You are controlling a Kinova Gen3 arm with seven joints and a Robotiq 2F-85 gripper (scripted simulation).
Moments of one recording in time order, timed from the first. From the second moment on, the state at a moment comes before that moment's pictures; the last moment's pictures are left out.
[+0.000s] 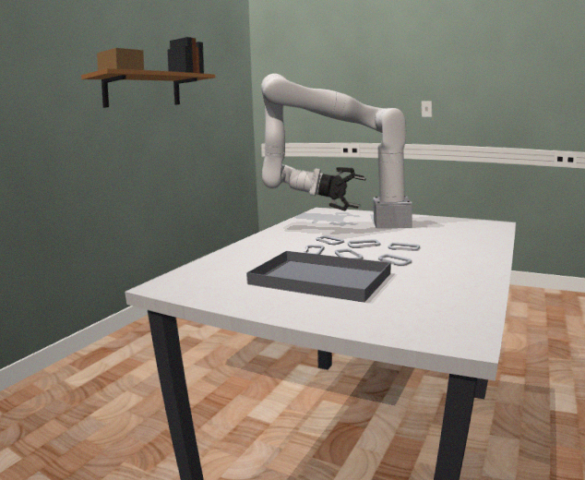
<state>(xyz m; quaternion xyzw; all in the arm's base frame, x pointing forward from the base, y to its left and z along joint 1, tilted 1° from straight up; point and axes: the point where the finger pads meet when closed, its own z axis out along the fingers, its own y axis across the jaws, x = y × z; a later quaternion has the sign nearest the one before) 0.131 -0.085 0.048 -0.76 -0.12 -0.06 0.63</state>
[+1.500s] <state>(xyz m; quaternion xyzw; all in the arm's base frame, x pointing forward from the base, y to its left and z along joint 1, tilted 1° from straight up) 0.149 -0.044 0.048 -0.74 -0.22 0.02 0.64</state>
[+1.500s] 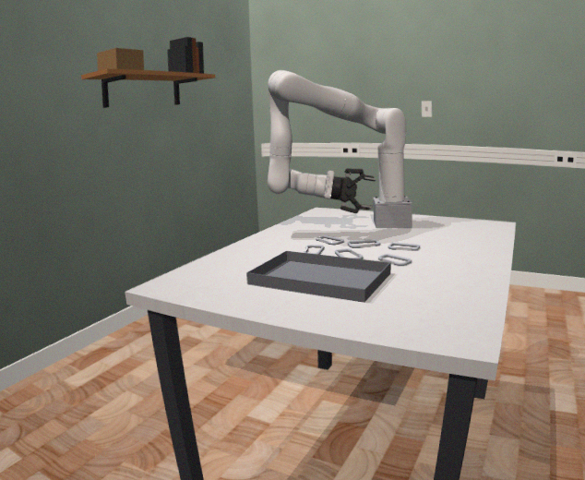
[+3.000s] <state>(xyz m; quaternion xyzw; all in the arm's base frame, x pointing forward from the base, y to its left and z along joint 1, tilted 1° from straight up) 0.230 -0.033 0.102 -0.72 -0.26 0.05 0.64</state>
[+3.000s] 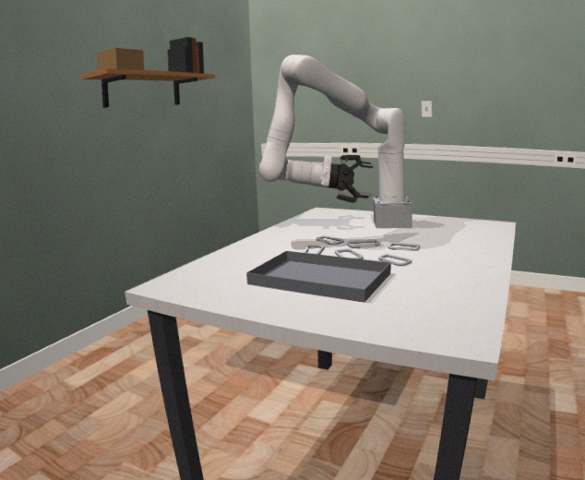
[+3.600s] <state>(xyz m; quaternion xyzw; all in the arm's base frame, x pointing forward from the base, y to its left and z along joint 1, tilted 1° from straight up) 0.268 -0.037 0.128 -0.72 -0.26 0.05 0.64</state>
